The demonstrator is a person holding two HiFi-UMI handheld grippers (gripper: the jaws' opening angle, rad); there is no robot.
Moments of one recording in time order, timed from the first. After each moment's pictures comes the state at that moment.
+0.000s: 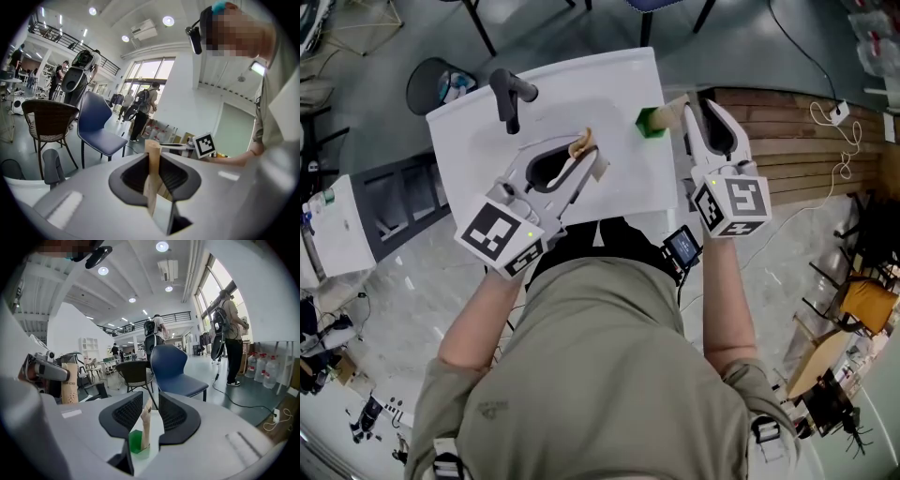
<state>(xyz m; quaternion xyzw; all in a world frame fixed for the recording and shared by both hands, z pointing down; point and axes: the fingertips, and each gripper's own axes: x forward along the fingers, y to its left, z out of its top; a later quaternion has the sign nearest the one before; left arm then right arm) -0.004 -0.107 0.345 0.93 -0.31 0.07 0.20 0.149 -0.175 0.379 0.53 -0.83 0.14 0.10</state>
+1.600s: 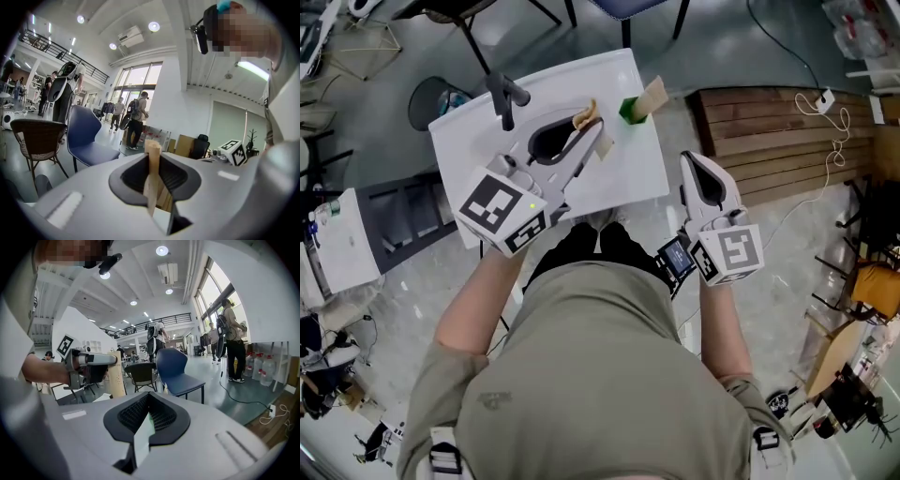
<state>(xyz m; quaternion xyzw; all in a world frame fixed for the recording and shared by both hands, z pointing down) 0.029 -0.099 0.293 0.95 -0.28 0.05 0.14 0.157 -0.046 0.343 0.52 -0.84 0.14 0.08</state>
